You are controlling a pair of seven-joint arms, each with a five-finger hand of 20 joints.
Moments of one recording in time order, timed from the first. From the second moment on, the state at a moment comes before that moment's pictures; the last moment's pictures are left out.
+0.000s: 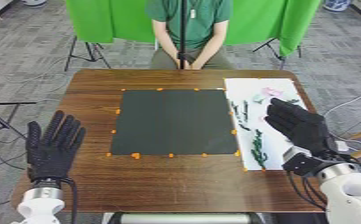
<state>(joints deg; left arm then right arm) 127.4 -63.5 -95.2 -120.5 7.1 6.4 21.7 -122.5 -62.6 102.2 -125.3 -46.6 3.6 8.2</state>
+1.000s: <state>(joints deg) 128.1 -63.6 -95.9 -121.5 3.8 8.9 22.1 -122.4 -62.9 102.9 -125.3 -45.8 2.3 10.1</state>
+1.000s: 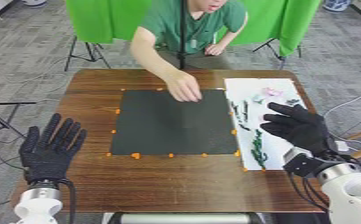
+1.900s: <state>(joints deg) 127.8 -63.6 -95.9 -121.3 3.9 8.9 21.8 -123.7 -62.0 102.8 -125.9 -84.0 2.5 5.0</state>
